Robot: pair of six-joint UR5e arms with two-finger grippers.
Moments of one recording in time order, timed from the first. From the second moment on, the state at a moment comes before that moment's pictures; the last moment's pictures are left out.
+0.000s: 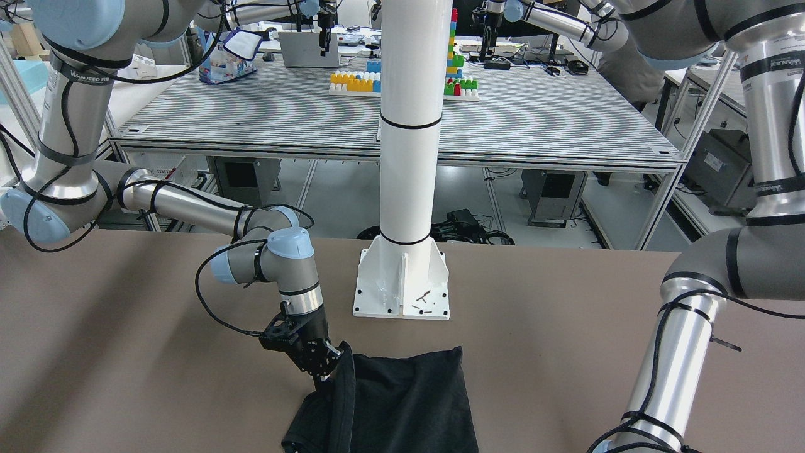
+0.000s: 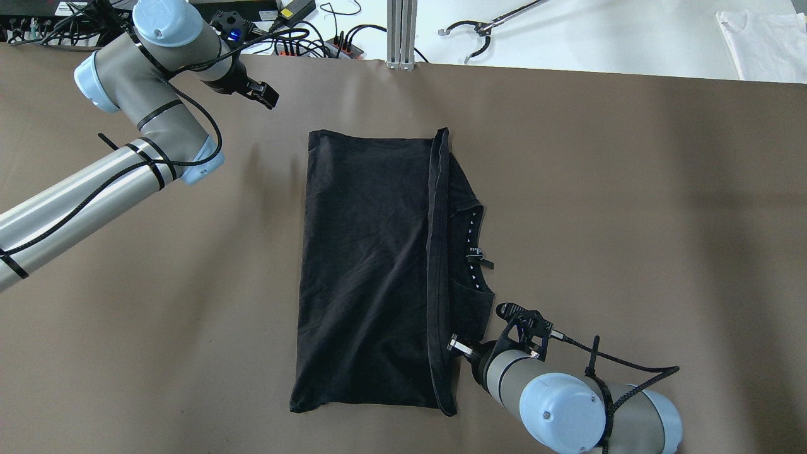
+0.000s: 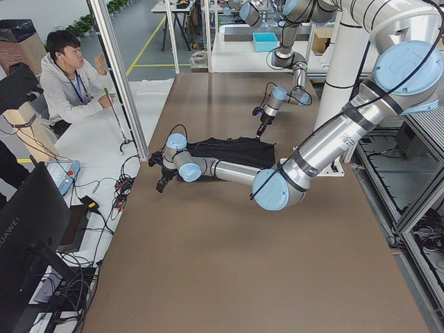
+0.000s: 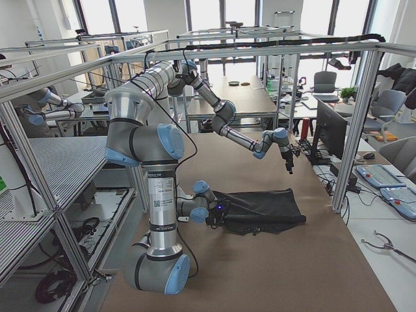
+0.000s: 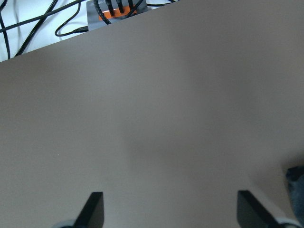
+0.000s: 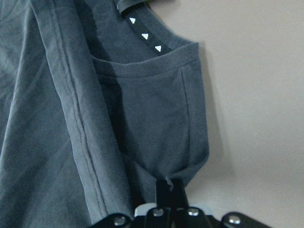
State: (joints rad) left arm -1.01 -2.46 -0.89 -2.22 -1.96 -0.59; right arm 0.26 -1.30 1.91 -1.15 1.37 1.80
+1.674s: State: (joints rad) left arm -1.00 -2.45 -0.89 -2.23 -1.96 -0.61; right arm 0.45 -0.86 1.55 -1.68 1.42 1.20
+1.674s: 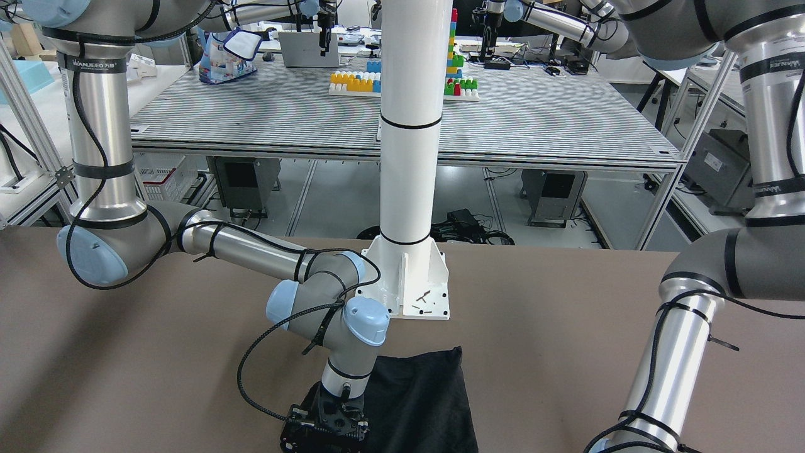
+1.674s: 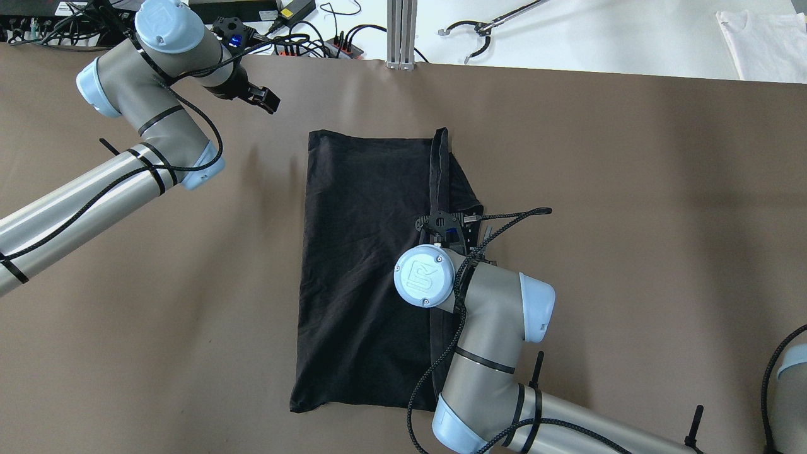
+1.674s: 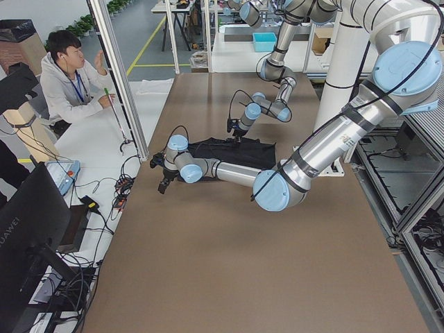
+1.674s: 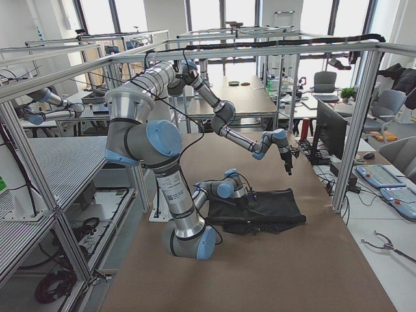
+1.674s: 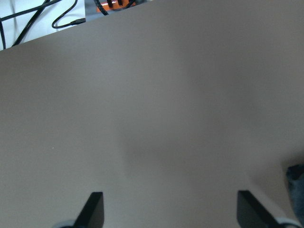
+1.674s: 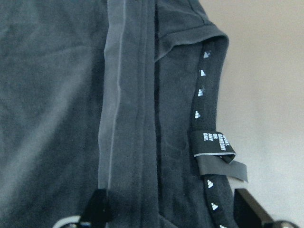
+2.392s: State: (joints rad) left arm -0.99 -2.41 -0.94 -2.23 -1.96 -0.61; right arm 0.53 -0.99 1.61 -1.63 1.50 1.04
